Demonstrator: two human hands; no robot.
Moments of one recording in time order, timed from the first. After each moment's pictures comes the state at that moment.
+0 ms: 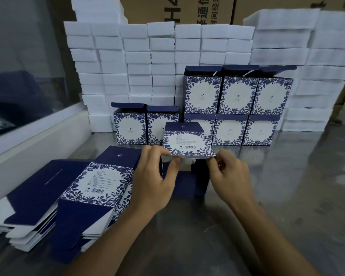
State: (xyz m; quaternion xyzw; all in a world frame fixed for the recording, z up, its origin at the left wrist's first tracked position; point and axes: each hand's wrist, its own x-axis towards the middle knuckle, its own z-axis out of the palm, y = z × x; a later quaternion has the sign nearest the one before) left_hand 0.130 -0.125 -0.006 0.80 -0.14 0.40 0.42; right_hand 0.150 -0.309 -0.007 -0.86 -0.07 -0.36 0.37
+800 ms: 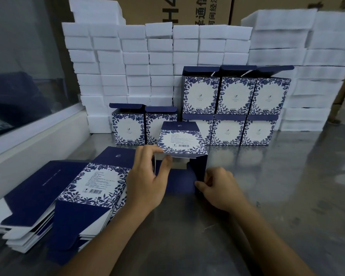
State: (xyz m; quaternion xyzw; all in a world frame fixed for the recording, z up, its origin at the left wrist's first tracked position) left_hand 0.134 -0.119 -0.008 0.81 -0.10 0.38 0.44; right_hand 0.160 -0.314 -0.027 -0.95 -0.05 -0.12 0.30
